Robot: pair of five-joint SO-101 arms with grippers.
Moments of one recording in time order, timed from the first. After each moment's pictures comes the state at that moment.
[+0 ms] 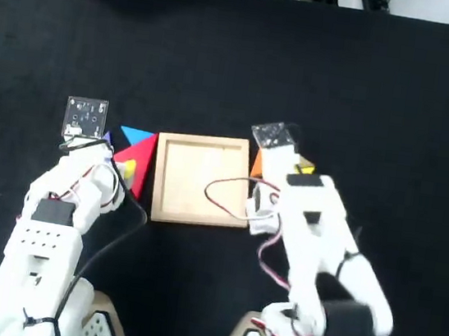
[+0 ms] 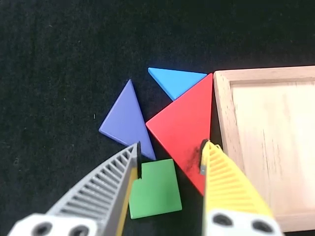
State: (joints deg) left arm -3.9 -51.9 75.1 32.8 0.0; right arm -8.2 -13.9 53.4 54.0 10.9
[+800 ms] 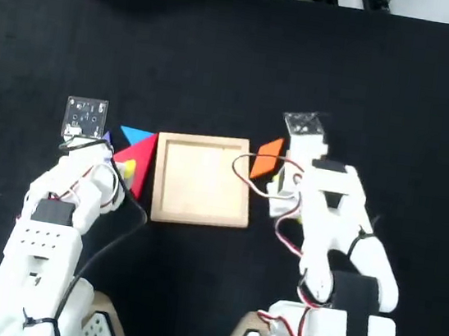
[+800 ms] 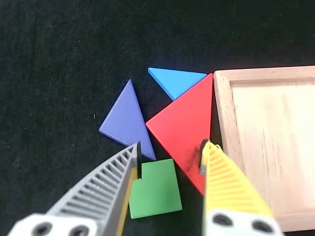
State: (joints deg) left arm -3.9 -51.9 75.1 32.8 0.0; right arm 1.5 -4.4 45.6 50.7 10.9
